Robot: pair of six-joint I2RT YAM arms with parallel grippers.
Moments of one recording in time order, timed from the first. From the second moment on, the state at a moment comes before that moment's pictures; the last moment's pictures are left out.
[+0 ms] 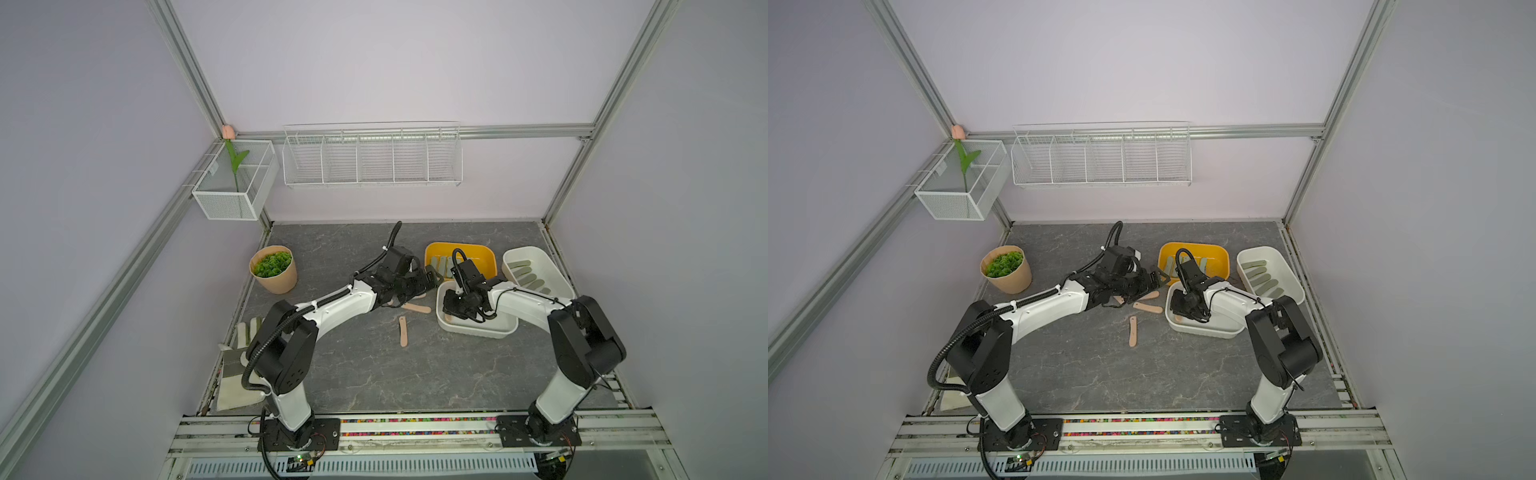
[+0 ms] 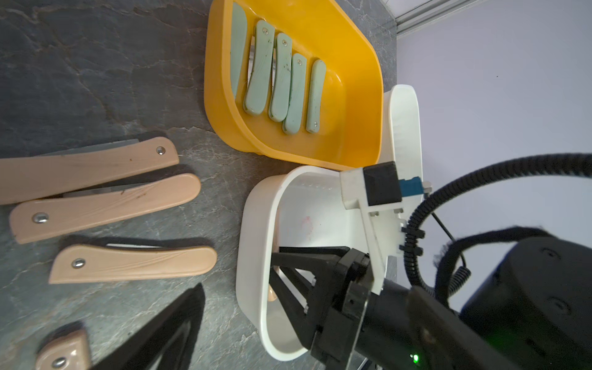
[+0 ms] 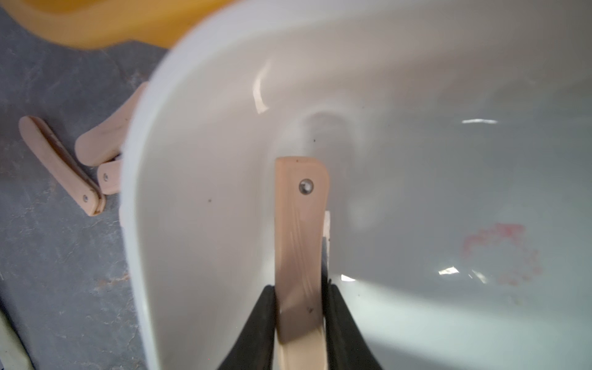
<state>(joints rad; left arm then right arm) -0.75 1.77 1.24 -0.15 0.29 -0.94 0.50 1.75 1.04 -0.46 -0.14 0.72</state>
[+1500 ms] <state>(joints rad) -0.92 1.95 1.27 -0.05 0.26 -1.02 0.24 1.06 0.94 -0.76 -0.13 0.59</state>
